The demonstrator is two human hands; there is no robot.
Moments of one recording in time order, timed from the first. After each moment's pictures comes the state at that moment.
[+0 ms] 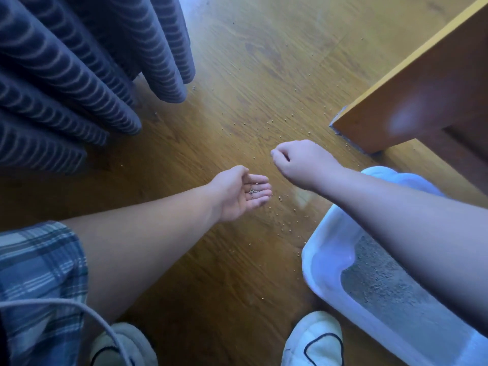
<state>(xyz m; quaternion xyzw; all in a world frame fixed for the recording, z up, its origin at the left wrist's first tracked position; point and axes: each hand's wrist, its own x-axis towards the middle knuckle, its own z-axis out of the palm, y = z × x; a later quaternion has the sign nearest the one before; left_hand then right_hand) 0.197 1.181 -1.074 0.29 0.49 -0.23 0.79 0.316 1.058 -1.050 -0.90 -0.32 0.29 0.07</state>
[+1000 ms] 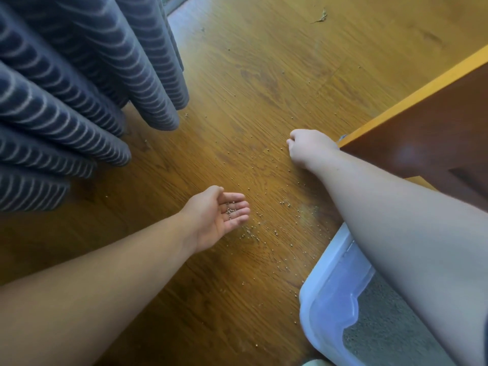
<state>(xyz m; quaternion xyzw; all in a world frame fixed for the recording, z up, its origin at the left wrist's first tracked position) 0.201 1.213 -1.079 0.27 0.52 -0.16 0.79 0.431 1.089 -1.112 -0.94 -0.21 0.28 -0.06</state>
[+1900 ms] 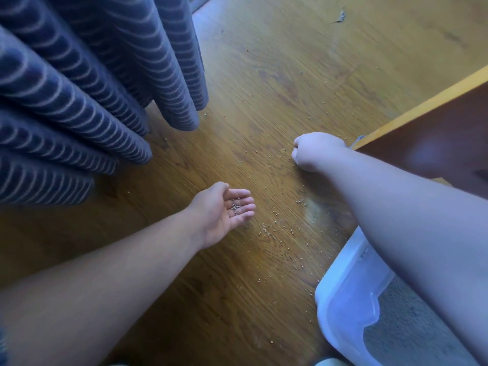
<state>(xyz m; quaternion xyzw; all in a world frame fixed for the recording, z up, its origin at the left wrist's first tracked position) 0.191 1.233 -1.068 0.29 0.51 -0.15 0.79 0.413 1.116 -1.099 -0.90 -0.26 0.29 -0.17</state>
